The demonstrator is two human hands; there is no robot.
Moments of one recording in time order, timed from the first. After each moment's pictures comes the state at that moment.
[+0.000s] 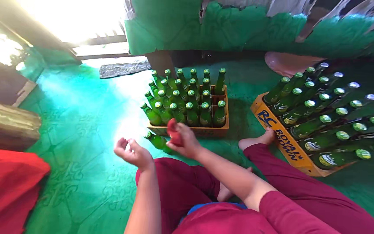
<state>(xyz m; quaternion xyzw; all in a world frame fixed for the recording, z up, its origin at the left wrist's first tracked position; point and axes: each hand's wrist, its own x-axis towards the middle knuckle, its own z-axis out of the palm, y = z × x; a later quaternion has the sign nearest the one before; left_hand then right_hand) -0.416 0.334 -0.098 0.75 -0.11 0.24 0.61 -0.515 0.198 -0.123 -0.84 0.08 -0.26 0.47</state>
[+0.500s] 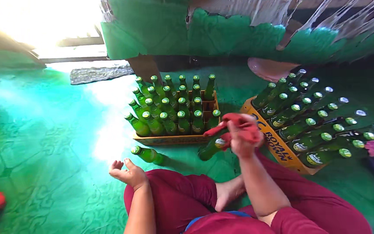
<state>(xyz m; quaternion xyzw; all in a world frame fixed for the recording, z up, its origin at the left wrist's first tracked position) -0.405 0.339 -0.155 0.79 -0.04 0.17 0.59 -0.612 0.112 -0.055 -0.67 0.12 -0.58 0.44</state>
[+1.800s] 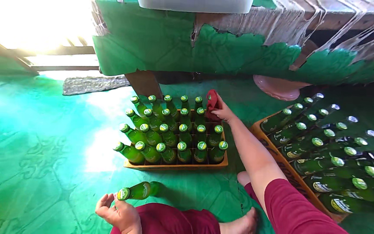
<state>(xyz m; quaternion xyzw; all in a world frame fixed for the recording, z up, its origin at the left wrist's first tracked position) -0.394 0.323 -0.167 0.79 -0.03 0.17 0.59 -0.463 -0.105 -0.119 -0.74 0.19 -0.21 0.60</state>
